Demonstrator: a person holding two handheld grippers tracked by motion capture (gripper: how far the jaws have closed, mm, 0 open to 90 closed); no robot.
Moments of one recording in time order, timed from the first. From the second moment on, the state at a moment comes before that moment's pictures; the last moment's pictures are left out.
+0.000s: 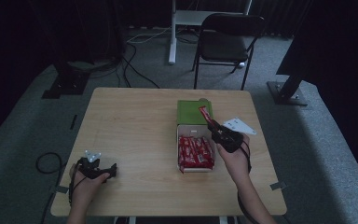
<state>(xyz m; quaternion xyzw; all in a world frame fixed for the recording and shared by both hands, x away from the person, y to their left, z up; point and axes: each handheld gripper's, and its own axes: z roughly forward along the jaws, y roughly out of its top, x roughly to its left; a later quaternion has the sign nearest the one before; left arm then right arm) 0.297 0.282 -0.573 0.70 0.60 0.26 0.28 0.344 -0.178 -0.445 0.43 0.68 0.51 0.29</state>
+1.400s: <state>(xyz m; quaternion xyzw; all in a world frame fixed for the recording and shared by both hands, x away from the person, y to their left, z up) 0.297 0.282 -0.573 0.70 0.60 0.26 0.28 0.345 -0.296 -0.485 0.57 0.61 0.44 0.34</state>
